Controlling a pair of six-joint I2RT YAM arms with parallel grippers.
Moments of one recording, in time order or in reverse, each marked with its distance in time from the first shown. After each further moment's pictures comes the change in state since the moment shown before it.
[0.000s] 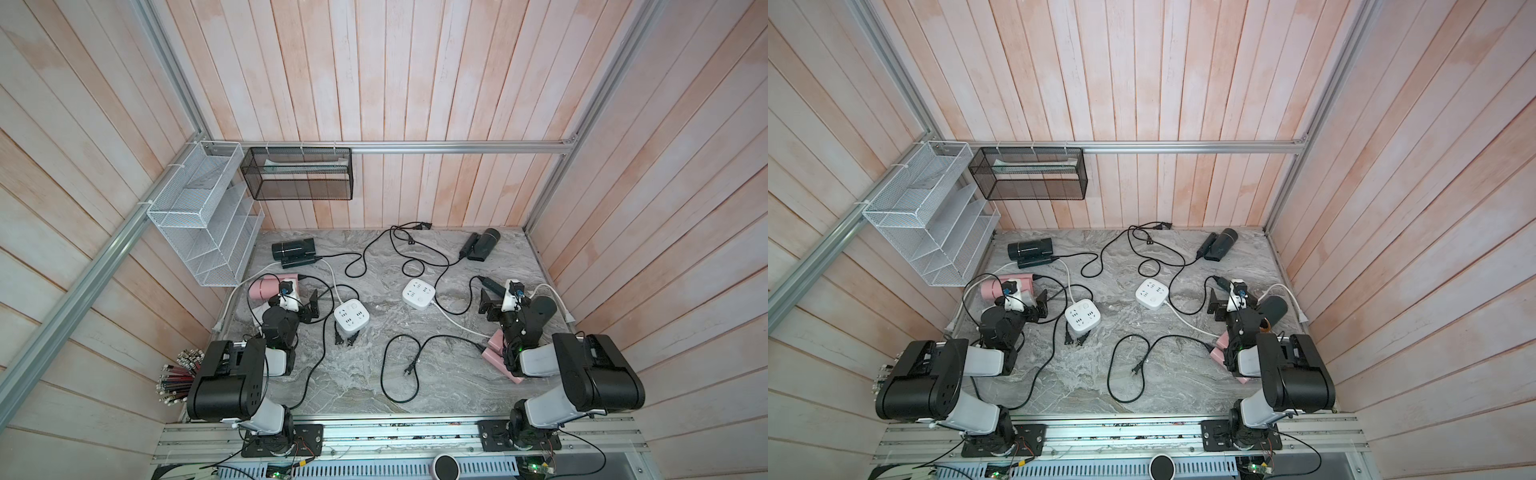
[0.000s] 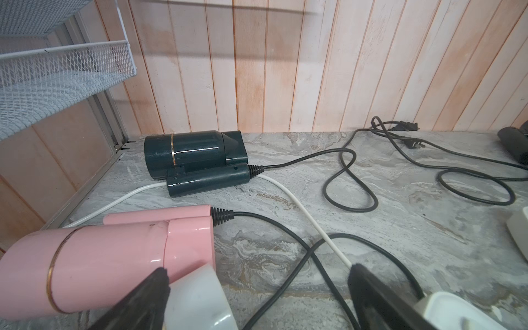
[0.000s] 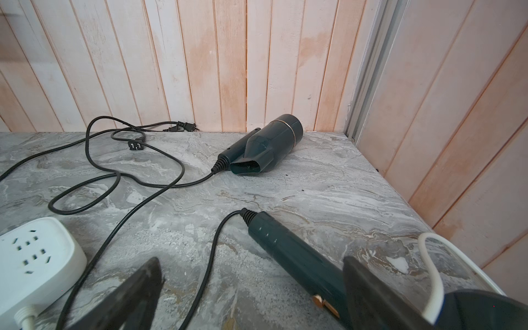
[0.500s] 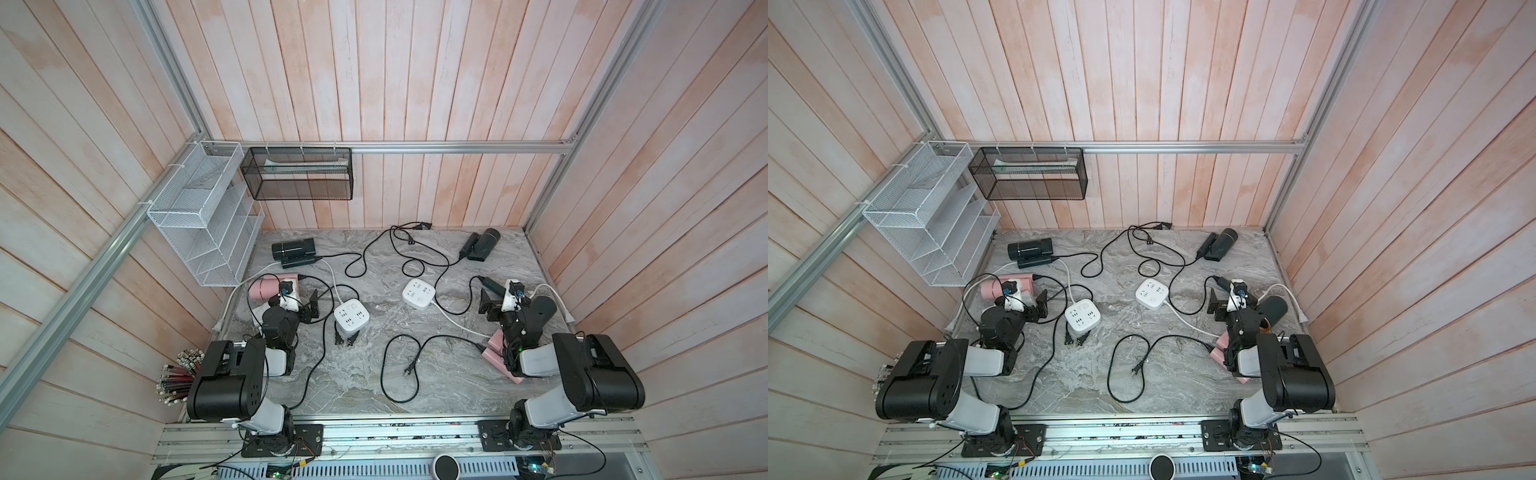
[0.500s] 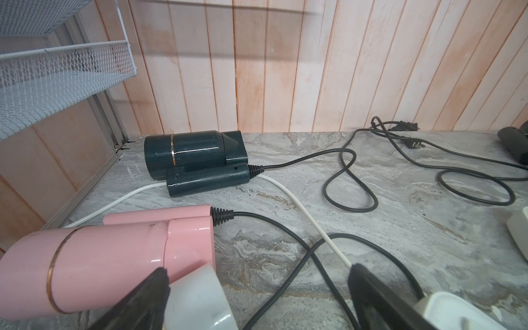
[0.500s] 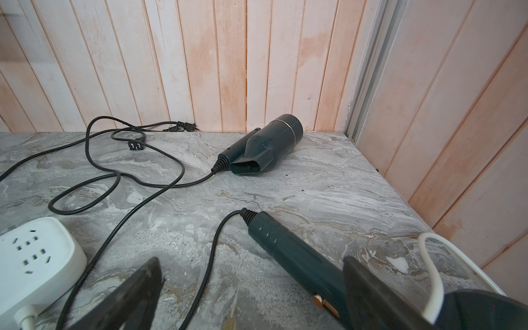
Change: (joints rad) left arm 0.000 0.000 0.000 0.000 0.000 0.000; right arm 0.000 0.000 0.000 0.000 0.000 0.000
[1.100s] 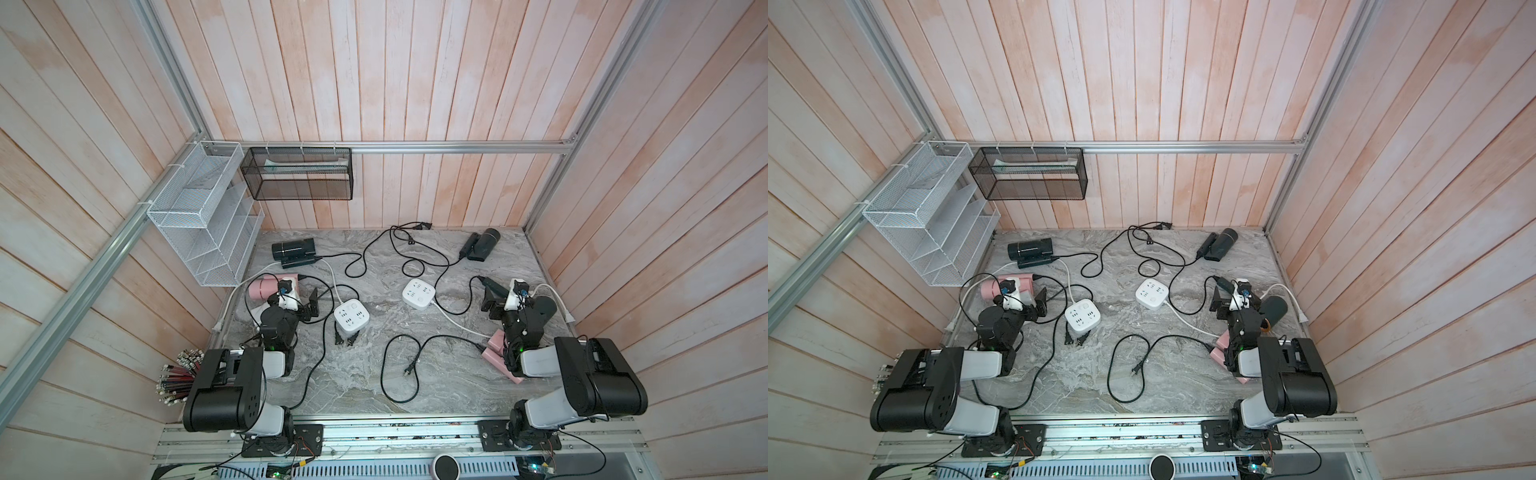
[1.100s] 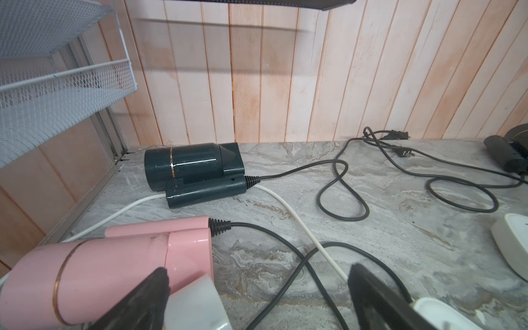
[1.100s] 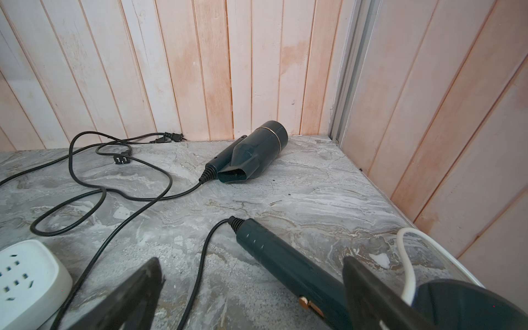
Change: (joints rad) left arm 0.000 -0.087 0.000 -0.047 0.015 0.000; right arm 0.000 -0.043 0.000 -0.020 0.065 0.030
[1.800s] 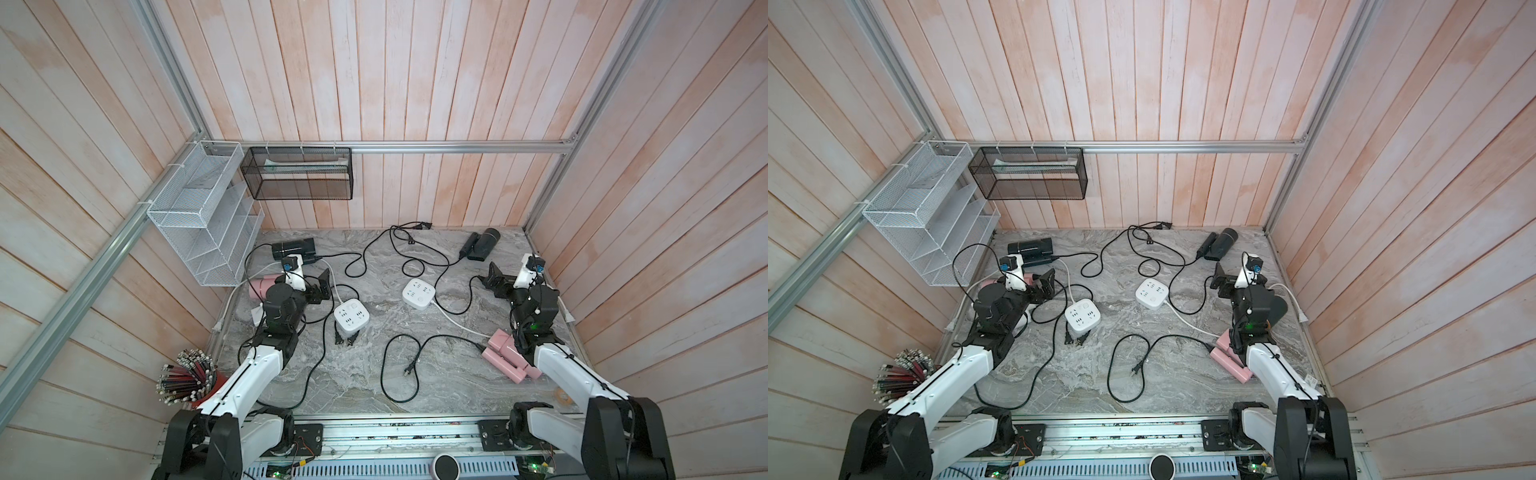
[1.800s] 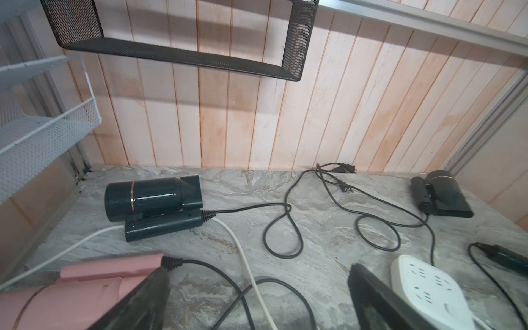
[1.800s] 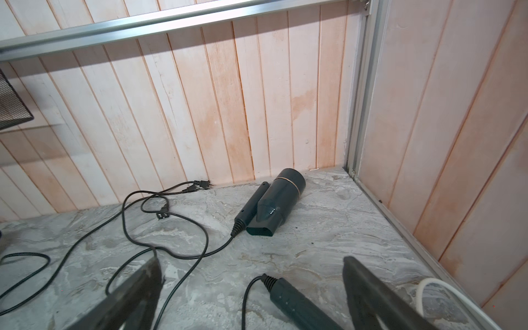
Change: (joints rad) left arm -0.193 -0.356 0.277 -0.682 -0.100 -0.174; right arm 0.049 -0.400 0.251 -0.618 -0.008 0.161
